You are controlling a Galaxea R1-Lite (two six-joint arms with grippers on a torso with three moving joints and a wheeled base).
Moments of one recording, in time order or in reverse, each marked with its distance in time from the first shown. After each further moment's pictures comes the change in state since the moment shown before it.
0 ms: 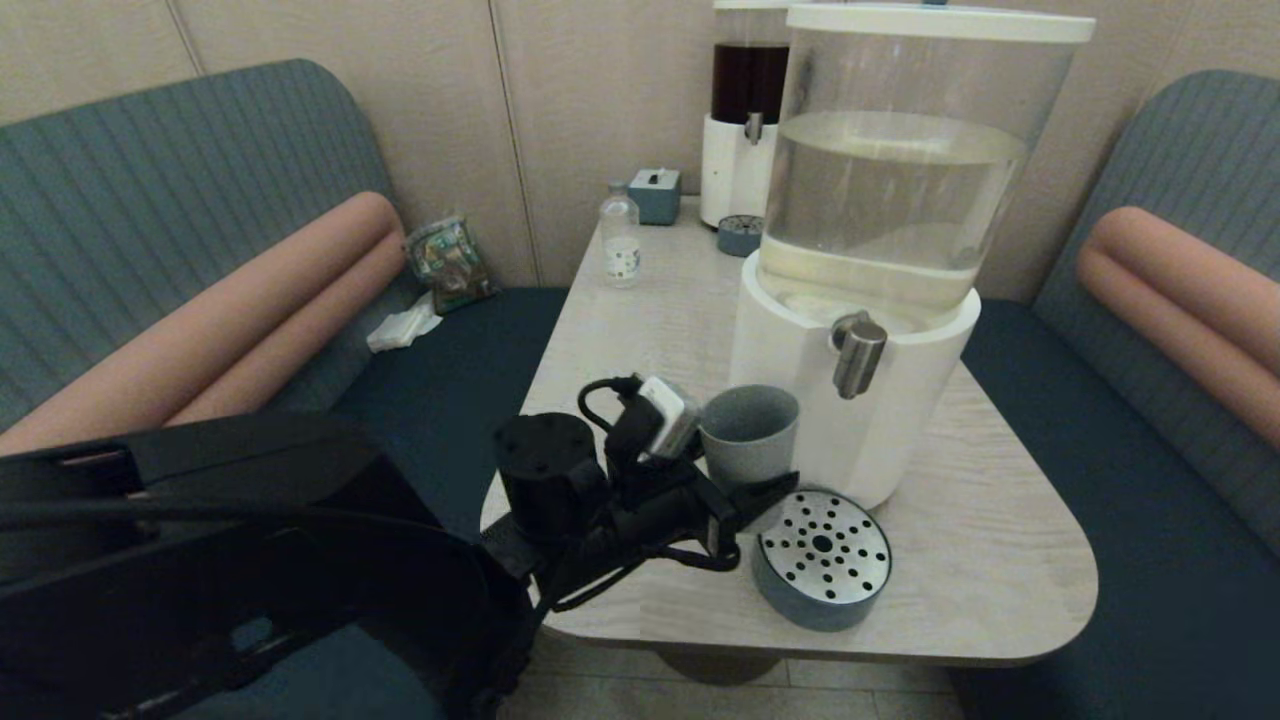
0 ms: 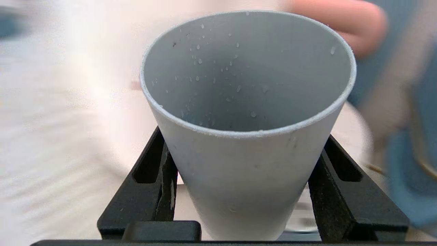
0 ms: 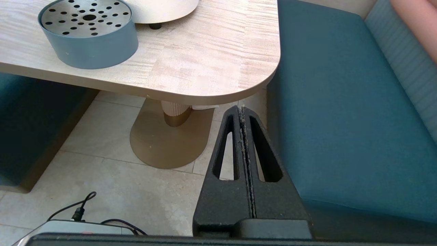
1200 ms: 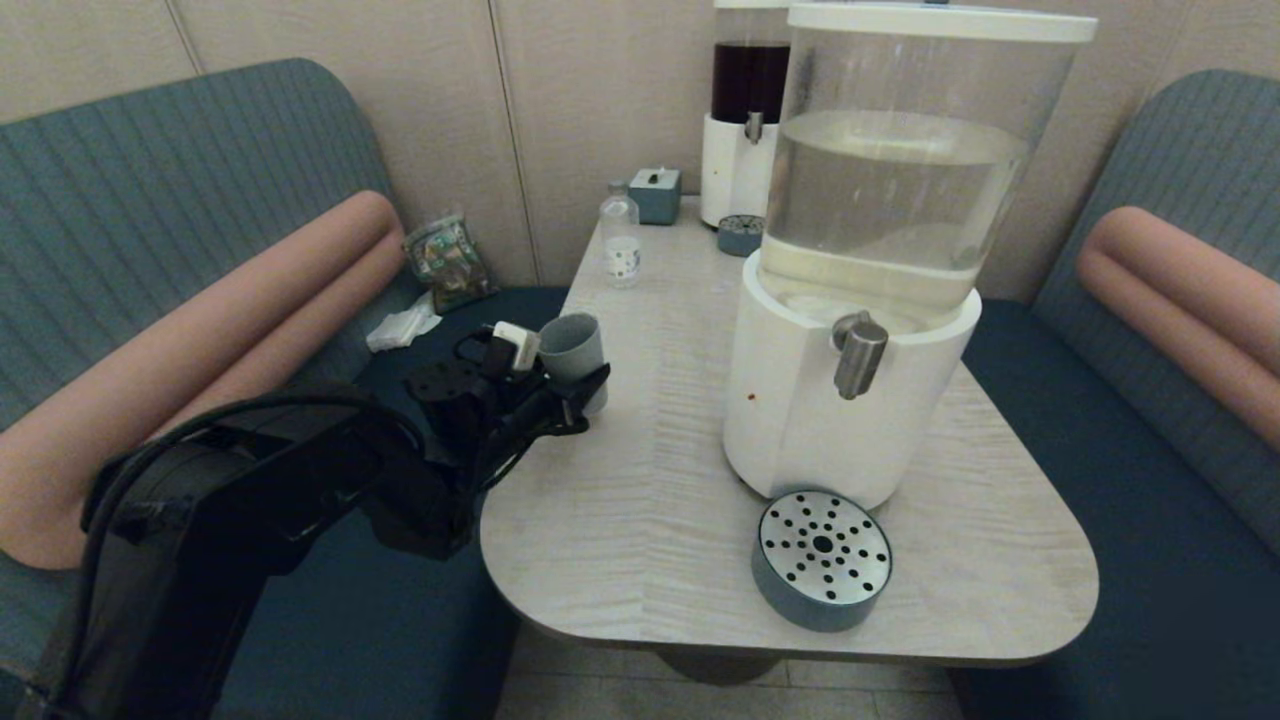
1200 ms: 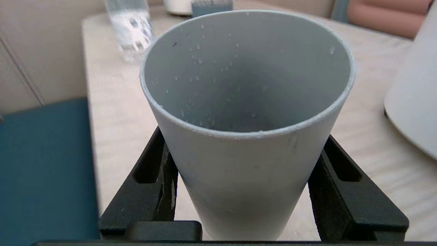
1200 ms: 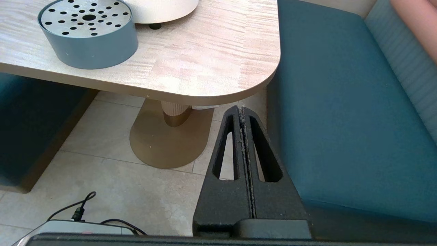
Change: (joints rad) left arm 0.429 0.322 -0.423 0.013 0.038 -0.005; right arm 0.000 0.000 0.000 0.000 0.000 0.000
